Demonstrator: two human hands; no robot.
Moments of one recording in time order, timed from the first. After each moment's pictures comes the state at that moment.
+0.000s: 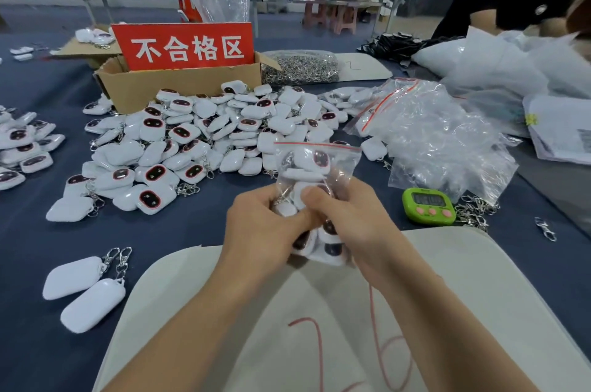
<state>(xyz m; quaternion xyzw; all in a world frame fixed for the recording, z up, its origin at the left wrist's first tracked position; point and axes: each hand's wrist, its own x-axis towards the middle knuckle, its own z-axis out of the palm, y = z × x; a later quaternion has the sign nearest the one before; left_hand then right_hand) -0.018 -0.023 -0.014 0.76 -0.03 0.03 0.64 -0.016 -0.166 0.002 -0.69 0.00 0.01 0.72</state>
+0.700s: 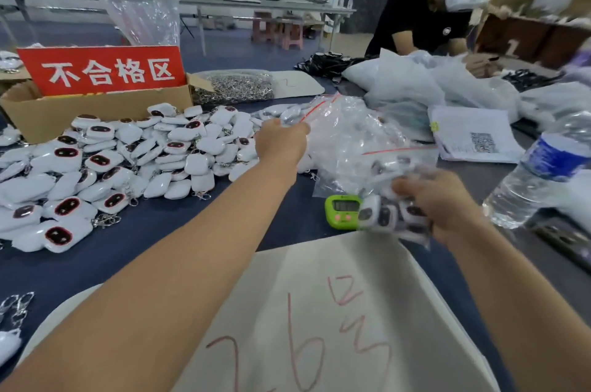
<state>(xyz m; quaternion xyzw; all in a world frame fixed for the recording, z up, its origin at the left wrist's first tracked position) 0.115 -0.178 0.041 0.72 0.07 0.00 0.69 -0.023 -0.373 0.029 -0.72 0.28 -0.12 0.62</state>
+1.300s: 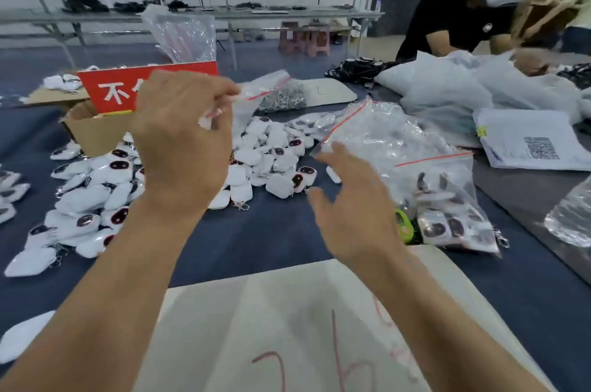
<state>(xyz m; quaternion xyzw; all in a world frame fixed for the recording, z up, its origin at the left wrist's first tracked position) 0.053 -0.017 0.094 0.73 -0.21 0.60 0.25 -0.016 -0.209 0.041 -0.91 0.03 -0.20 0.37</state>
